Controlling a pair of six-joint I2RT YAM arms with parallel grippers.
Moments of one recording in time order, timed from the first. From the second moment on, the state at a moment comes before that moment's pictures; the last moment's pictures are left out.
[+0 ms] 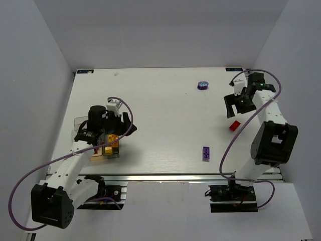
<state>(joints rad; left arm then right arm) -0.22 0.99 0.69 -0.30 0.43 -0.21 -0.14 1.64 1.40 -0.90 -0.26 -0.48</state>
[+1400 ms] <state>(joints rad) -0.22 0.87 0.70 -0.25 0.45 -0.17 -0.19 1.93 1.33 -0.77 0.01 0.29</state>
